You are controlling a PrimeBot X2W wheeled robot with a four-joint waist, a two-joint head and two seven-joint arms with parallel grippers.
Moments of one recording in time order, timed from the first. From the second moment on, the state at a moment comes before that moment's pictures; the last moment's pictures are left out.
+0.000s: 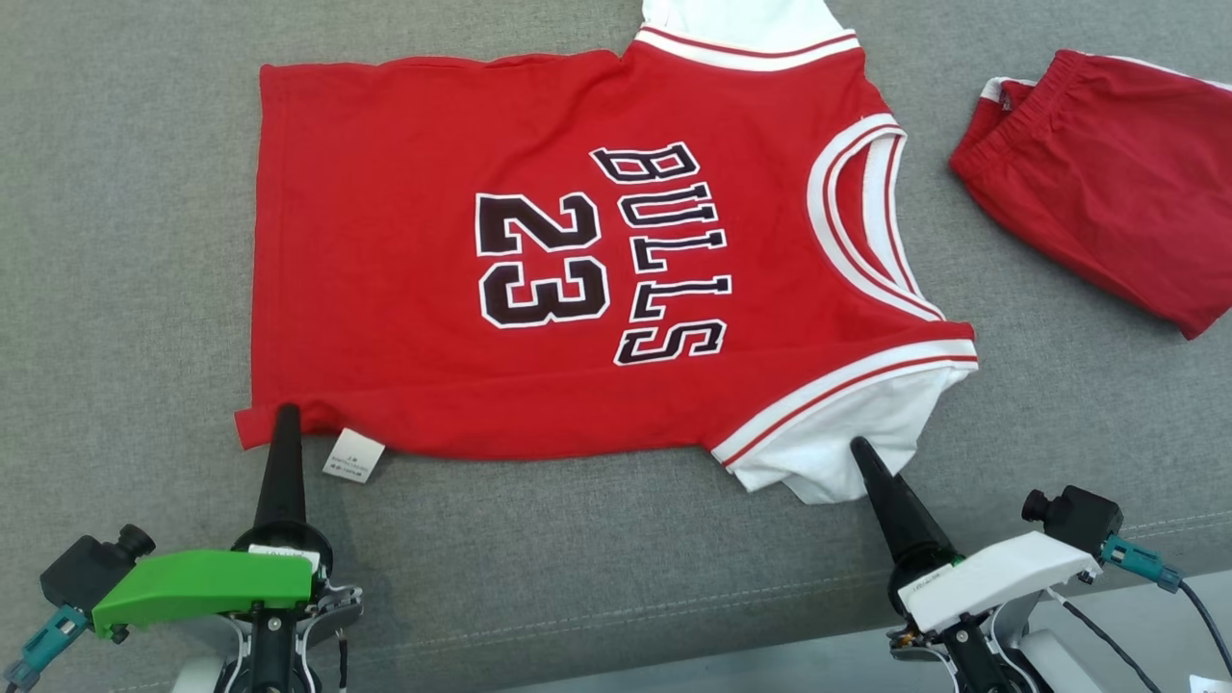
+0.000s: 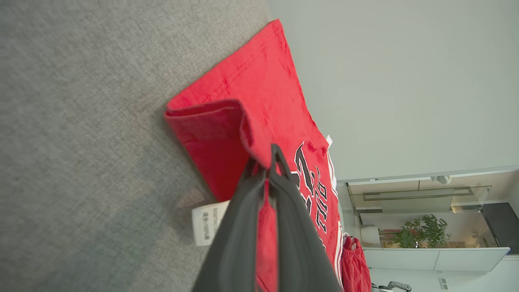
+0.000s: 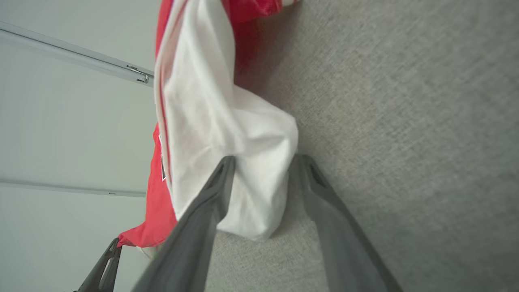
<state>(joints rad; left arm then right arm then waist) -0.03 0.12 -0.22 0.00 -1.43 -0.02 -0.25 0.00 -0.18 0.43 0.20 1.18 0.11 -0.18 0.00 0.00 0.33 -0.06</state>
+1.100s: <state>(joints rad) 0.01 0.16 -0.19 -0.06 -1.40 0.02 -0.25 0.14 -0.24 0.44 -0.23 1.39 0.12 -0.15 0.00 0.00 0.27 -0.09</state>
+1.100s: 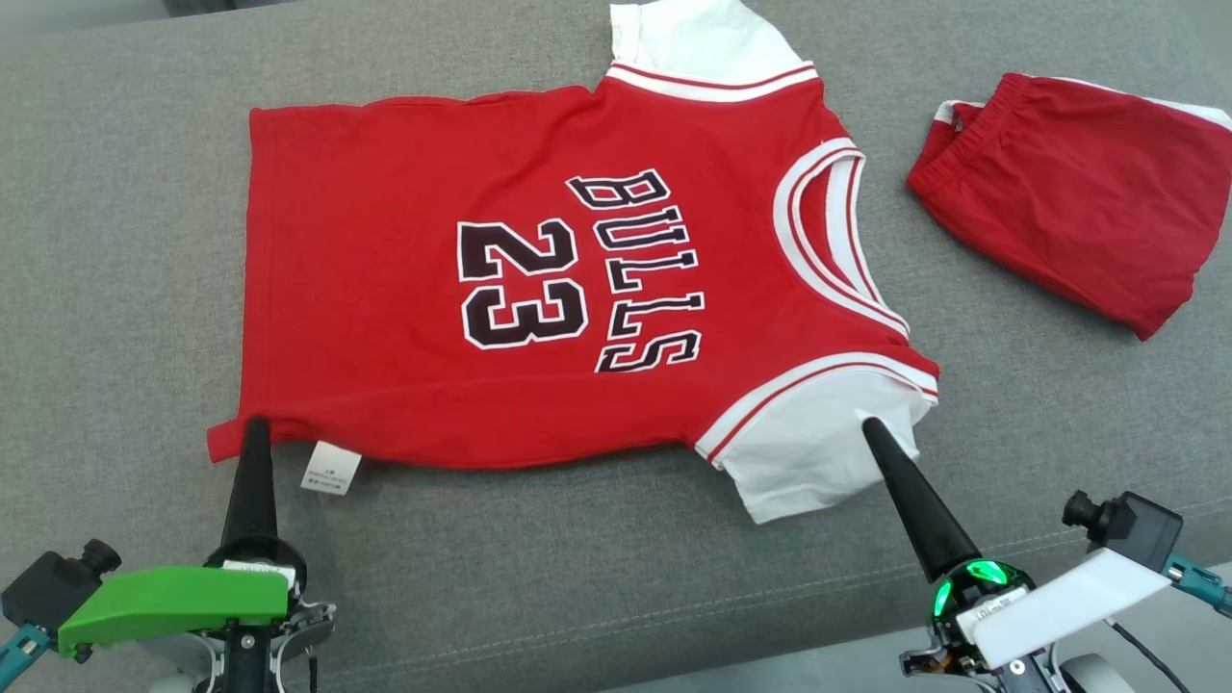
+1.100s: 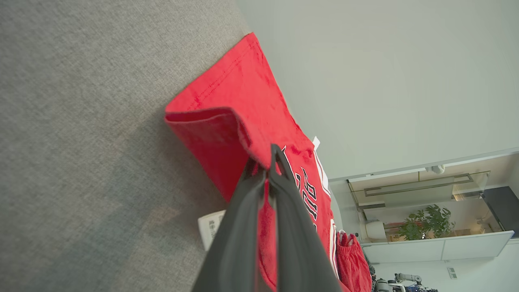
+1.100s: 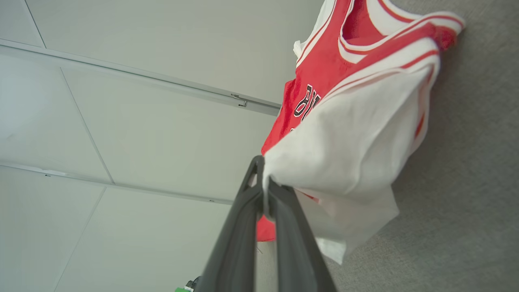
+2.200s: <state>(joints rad) 0.07 0.24 -0.23 -0.22 -1.36 0.10 -0.16 0.14 -0.31 0.39 -0.37 1.42 0.03 -0.11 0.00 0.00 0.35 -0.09</state>
